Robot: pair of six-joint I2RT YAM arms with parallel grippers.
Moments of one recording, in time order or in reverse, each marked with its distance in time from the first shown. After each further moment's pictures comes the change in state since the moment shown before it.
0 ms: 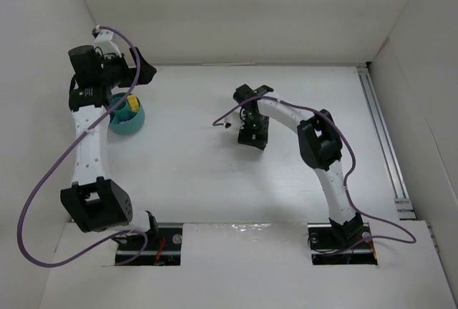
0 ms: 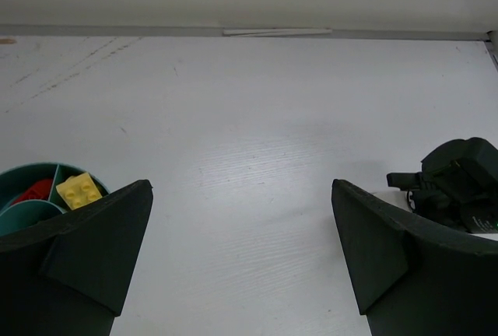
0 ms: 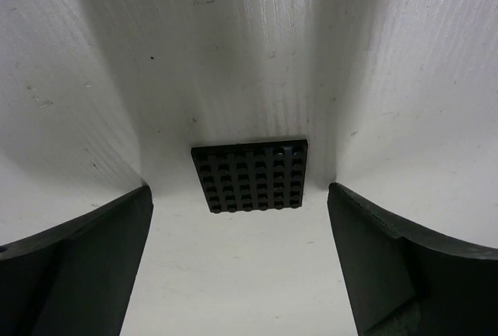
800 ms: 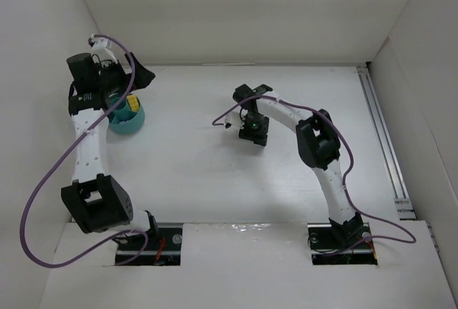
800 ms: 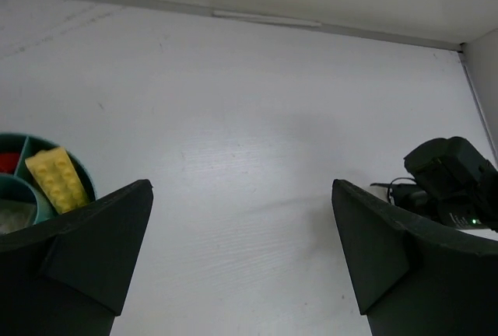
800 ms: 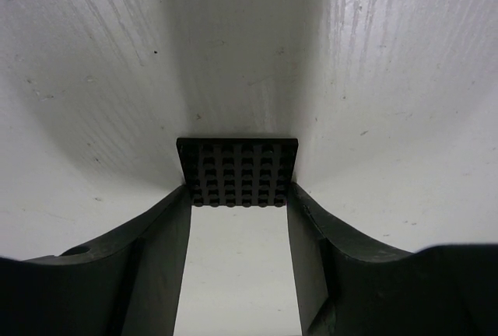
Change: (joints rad) left arm 0.025 -0.002 -0.059 0.045 0.028 -0.067; right arm 0.003 0.027 0.034 -0.034 -0.006 0.004
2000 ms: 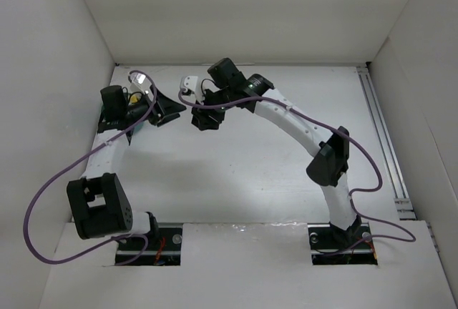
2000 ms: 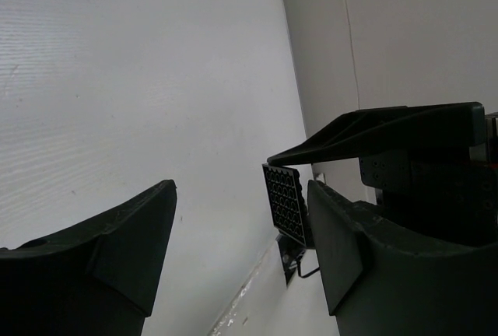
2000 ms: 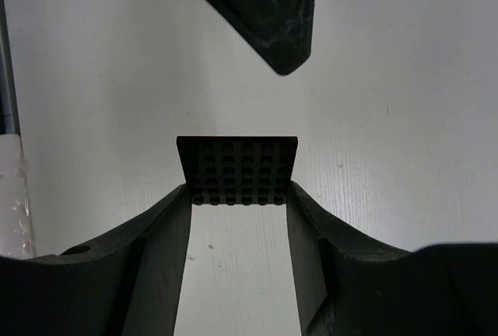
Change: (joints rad) left arm -0.068 -0.054 -0.488 0.328 0.476 -0.481; right arm 0.212 -0.220 0.247 0.268 -0.484 0.344
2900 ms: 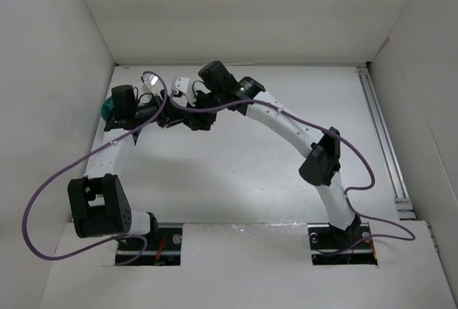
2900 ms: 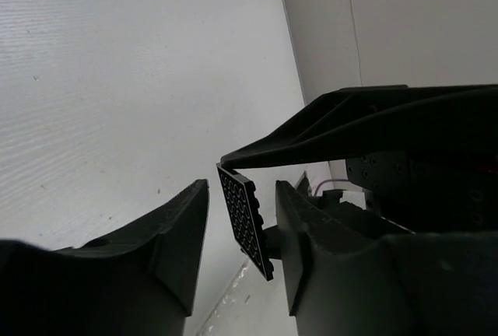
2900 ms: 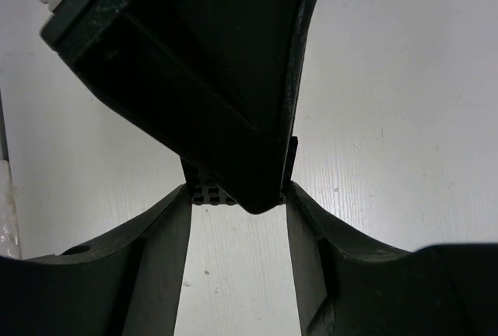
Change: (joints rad) left arm -0.089 -0.001 0.005 -0.054 0.012 0.056; right arm 0.040 0.066 0.078 0.028 0.047 0.026
